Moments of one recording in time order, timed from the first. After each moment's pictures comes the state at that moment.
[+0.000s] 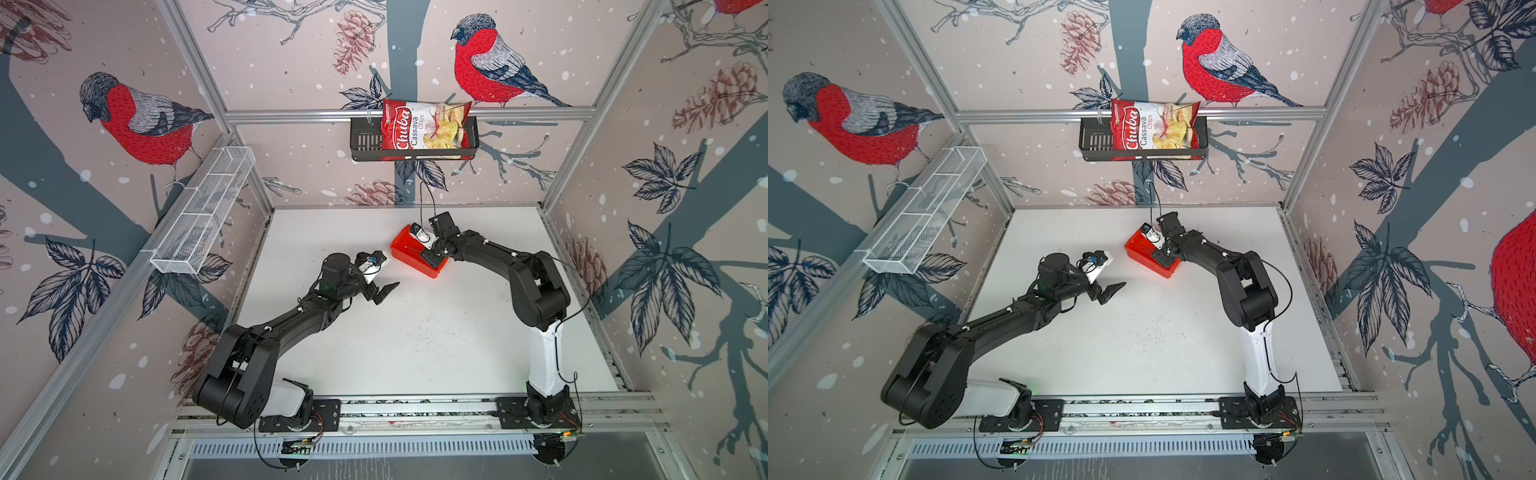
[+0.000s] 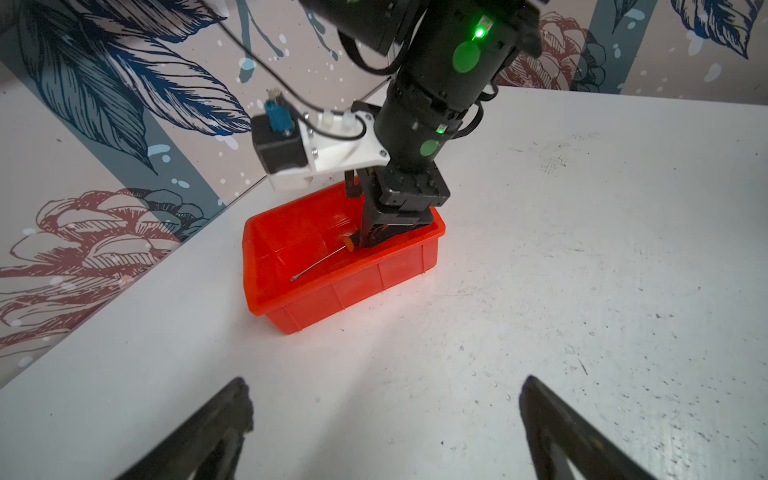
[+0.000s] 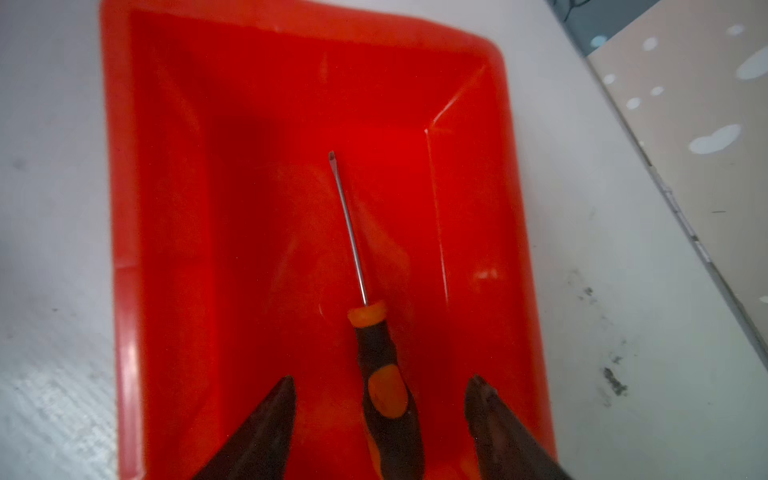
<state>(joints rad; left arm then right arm) -0.39 1.38 0.62 0.40 0.52 0.36 0.54 2.08 1.55 -0.38 0.02 -0.52</state>
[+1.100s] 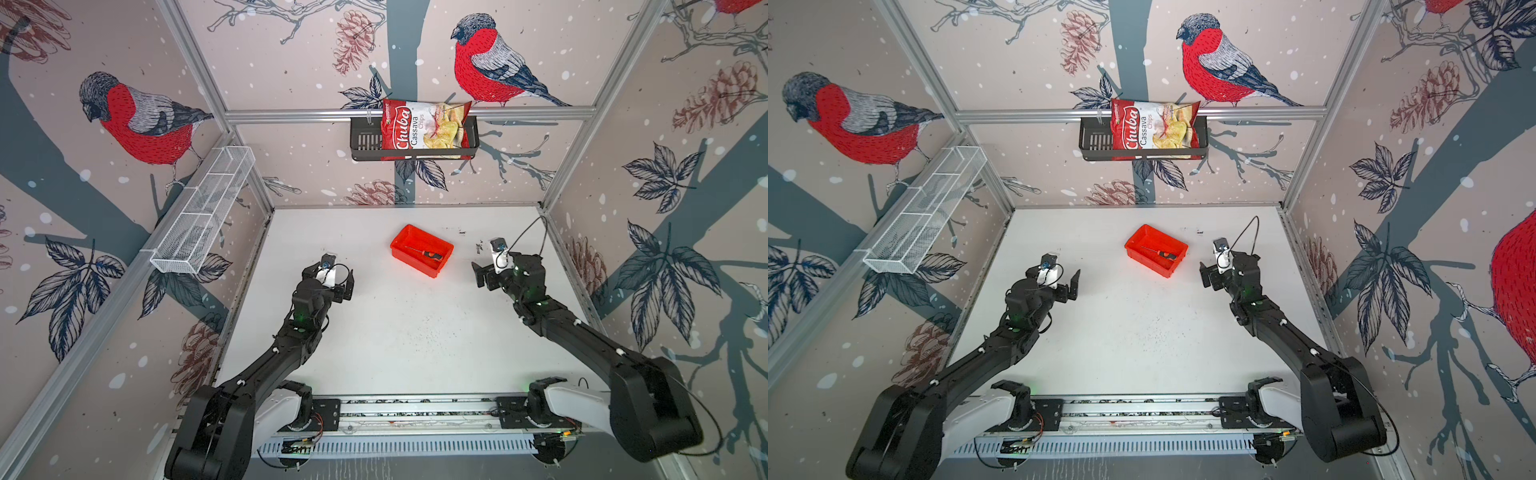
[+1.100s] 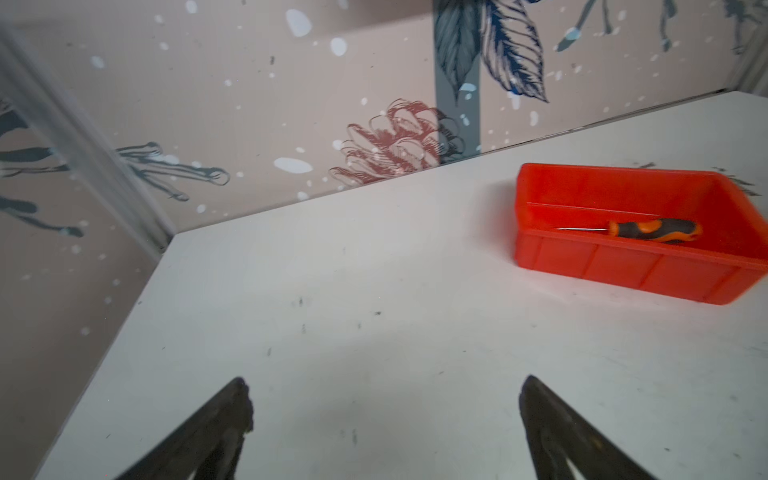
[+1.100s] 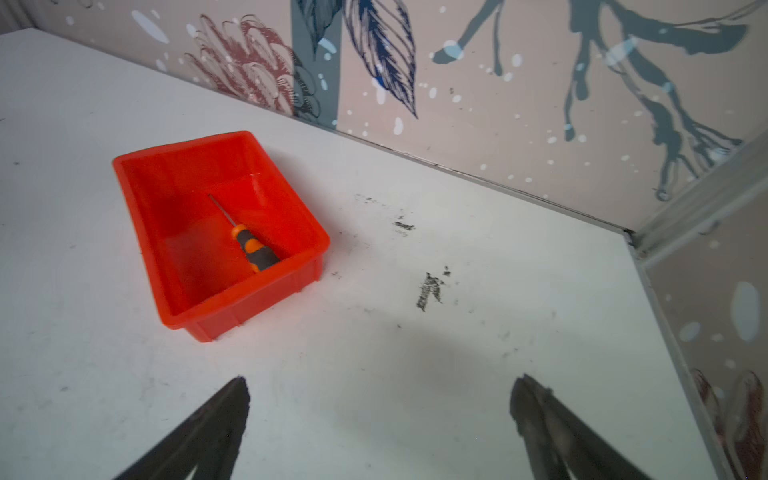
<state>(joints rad) -0.25 1.04 0.32 0.48 -0.09 0.13 0.25 1.17 0.52 0.28 -0.02 -0.22</state>
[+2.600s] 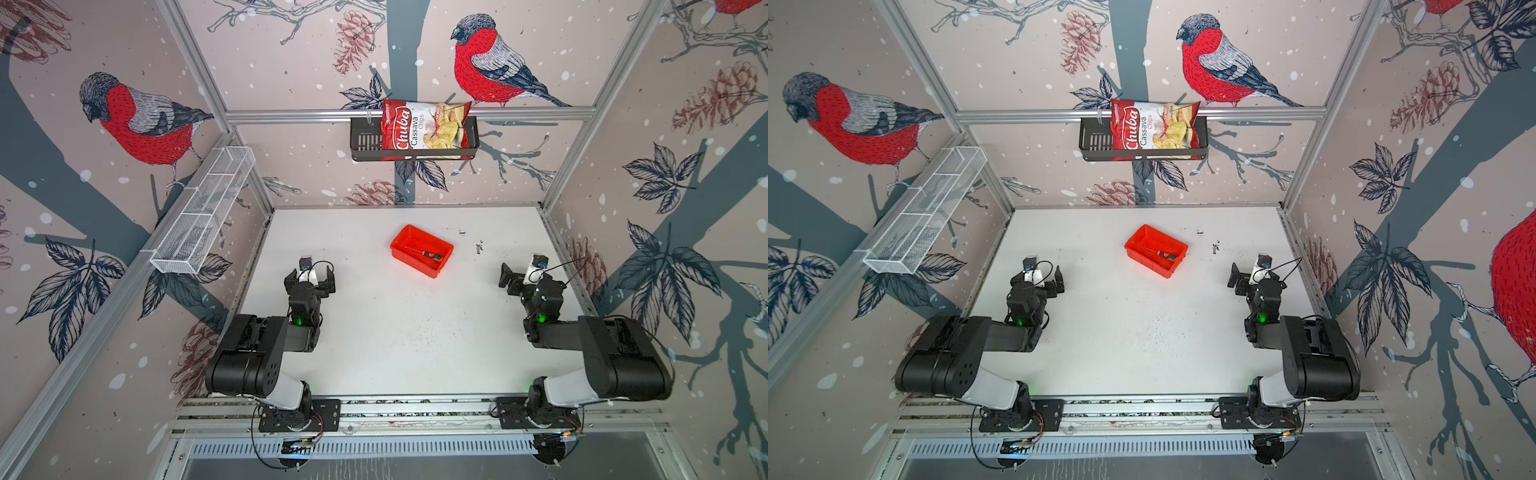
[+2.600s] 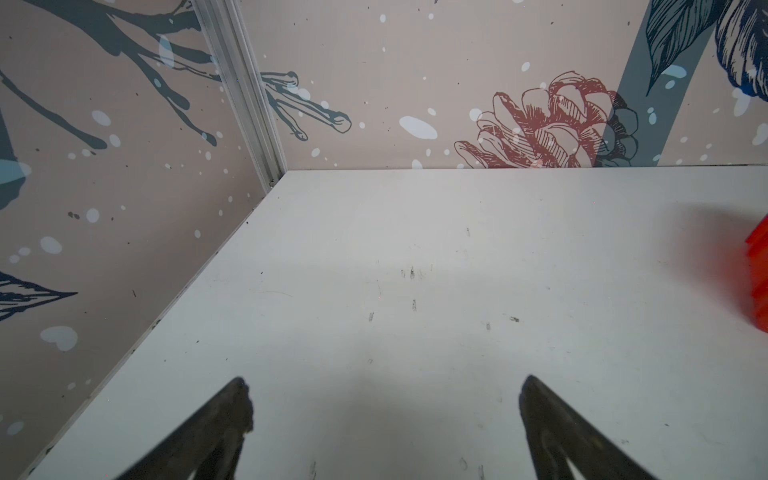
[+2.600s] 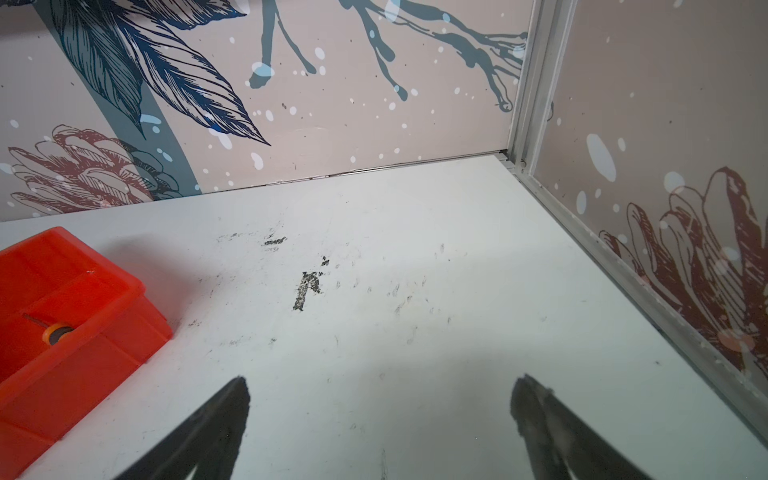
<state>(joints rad) -0.08 1.53 0.25 1.08 -0.23 0.03 -0.02 1.47 0.26 0.99 -0.03 0.05</state>
